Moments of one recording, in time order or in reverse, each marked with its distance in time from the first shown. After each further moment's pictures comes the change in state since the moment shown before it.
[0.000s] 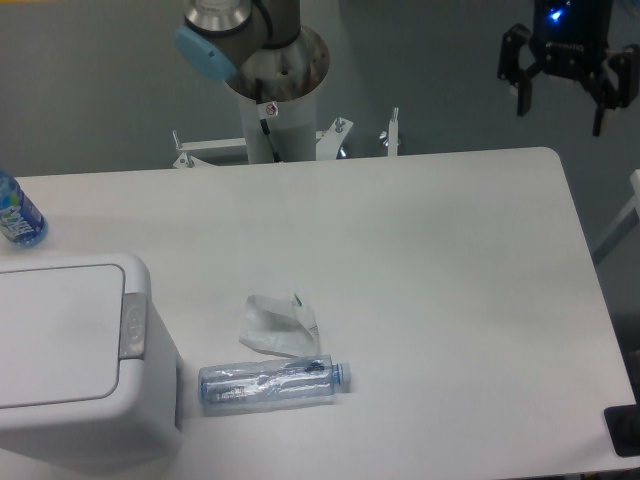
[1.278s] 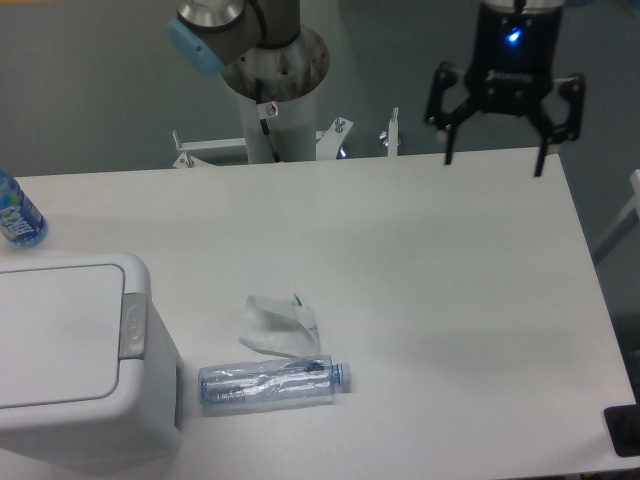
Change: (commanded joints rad) arm -0.258 -0.025 0.046 0.058 -0.231 -0.849
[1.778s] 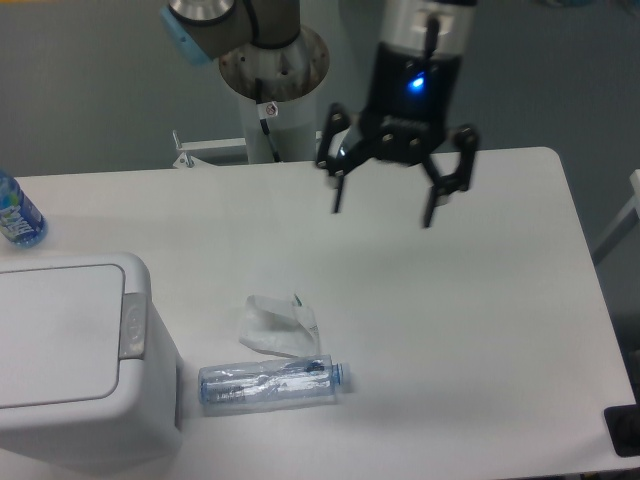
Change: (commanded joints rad) arm -0.155 -0.041 -0.012 0.026 -0.100 -0.251
